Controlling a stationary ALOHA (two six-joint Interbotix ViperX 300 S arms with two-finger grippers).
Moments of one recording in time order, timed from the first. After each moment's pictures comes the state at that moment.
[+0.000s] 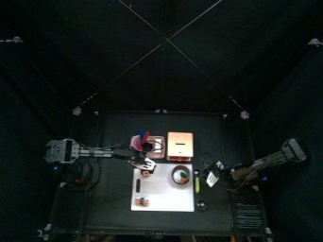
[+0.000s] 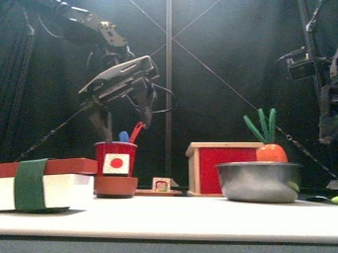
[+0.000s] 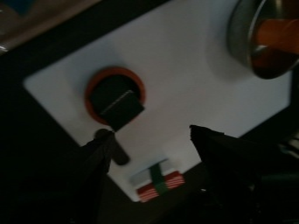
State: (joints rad) left arm 0.13 0.01 0.42 -0.26 0.81 -0.93; right arm 0.31 -0.73 1.14 -0.57 0.66 1.42
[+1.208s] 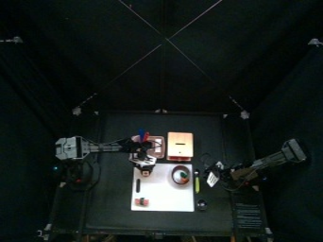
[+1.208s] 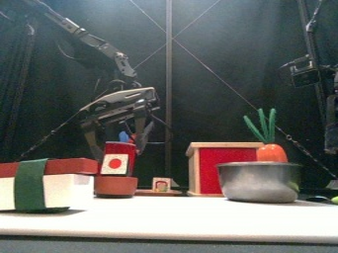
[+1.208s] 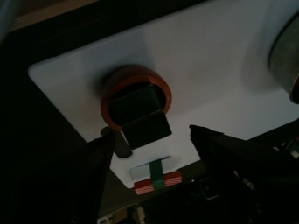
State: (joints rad) left arm 0.25 0.14 0.38 -0.41 0.96 -0.82; right arm 0.31 -0.72 1.19 -0.58 0.61 1.42
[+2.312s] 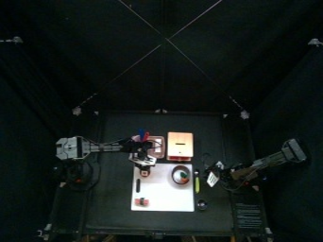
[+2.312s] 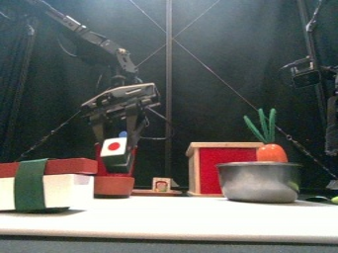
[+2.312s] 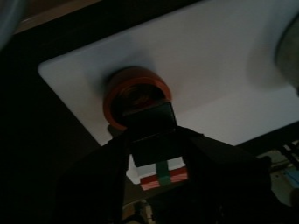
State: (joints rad) left arm 0.24 0.10 0.31 -0.38 1.02 -0.83; right arm 0.31 -0.72 1.19 -0.59 0.61 1.42
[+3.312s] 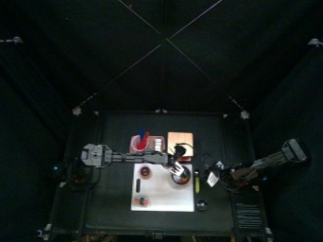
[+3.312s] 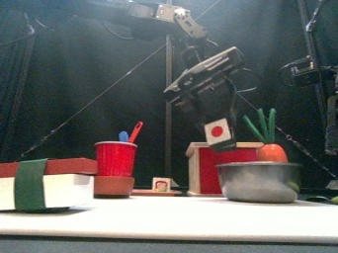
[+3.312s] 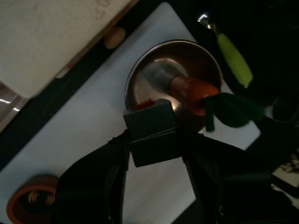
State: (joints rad) left arm 0.03 0.52 -0.34 0.01 1.07 -0.78; right arm 0.31 -0.73 1.20 -0.58 0.61 1.42
